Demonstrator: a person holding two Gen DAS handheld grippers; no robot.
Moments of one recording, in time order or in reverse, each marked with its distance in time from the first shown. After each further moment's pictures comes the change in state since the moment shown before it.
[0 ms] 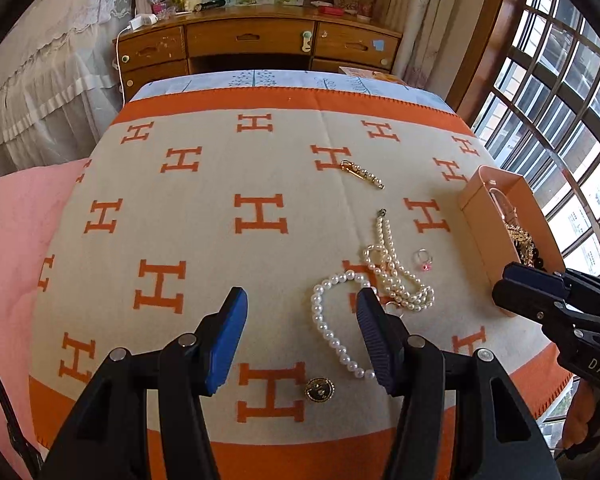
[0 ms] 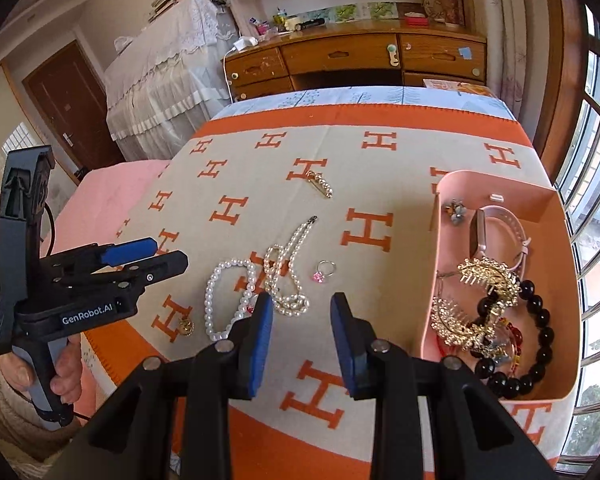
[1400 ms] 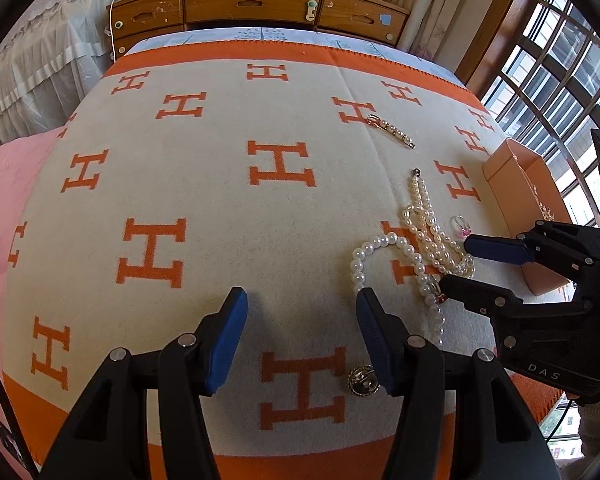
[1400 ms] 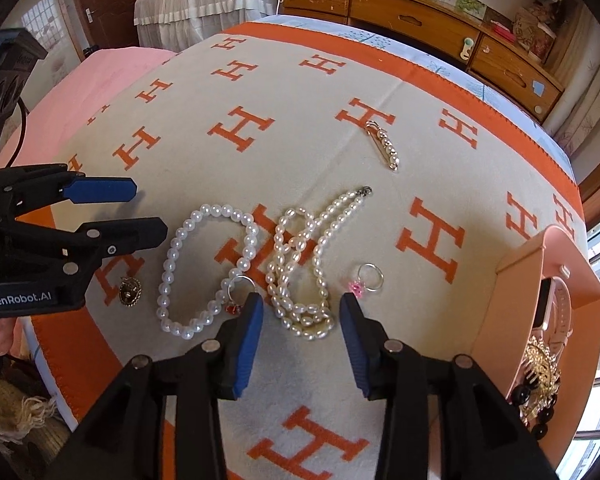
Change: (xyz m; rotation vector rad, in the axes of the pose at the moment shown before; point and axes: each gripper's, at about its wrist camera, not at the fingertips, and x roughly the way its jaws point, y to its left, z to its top) left arm 0.040 0.029 -0.015 -0.028 0.094 -0.057; right arm 0.083 0.039 0.007 -0.359 0.222 -0.114
